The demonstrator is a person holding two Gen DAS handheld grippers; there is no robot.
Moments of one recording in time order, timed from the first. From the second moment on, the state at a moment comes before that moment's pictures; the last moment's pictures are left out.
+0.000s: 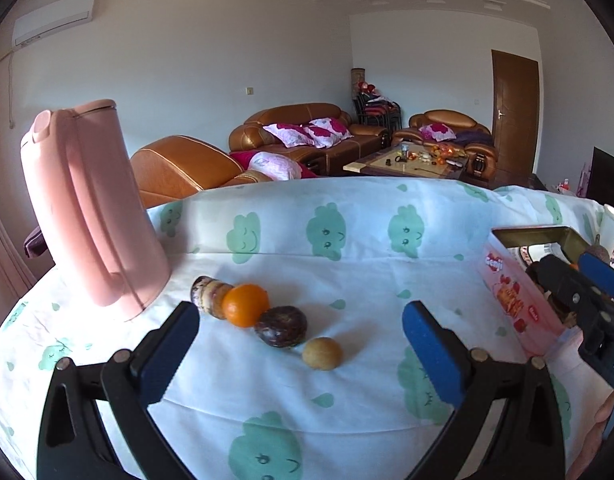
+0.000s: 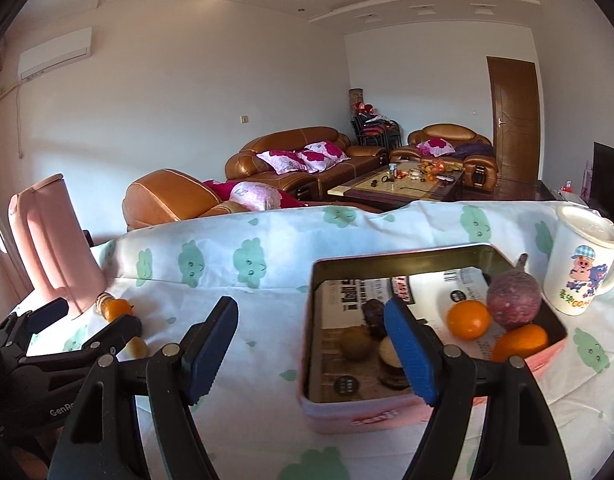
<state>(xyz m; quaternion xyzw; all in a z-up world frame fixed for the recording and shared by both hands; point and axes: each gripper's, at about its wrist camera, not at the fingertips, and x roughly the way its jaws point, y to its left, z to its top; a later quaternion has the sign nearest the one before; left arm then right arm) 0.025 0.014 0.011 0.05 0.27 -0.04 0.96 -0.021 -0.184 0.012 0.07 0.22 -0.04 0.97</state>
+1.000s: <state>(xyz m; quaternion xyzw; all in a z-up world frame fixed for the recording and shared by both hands) 0.059 0.117 -0.031 0.01 0.41 0.07 0.91 0.077 -0.047 -0.034 0.00 0.41 0.15 0.90</state>
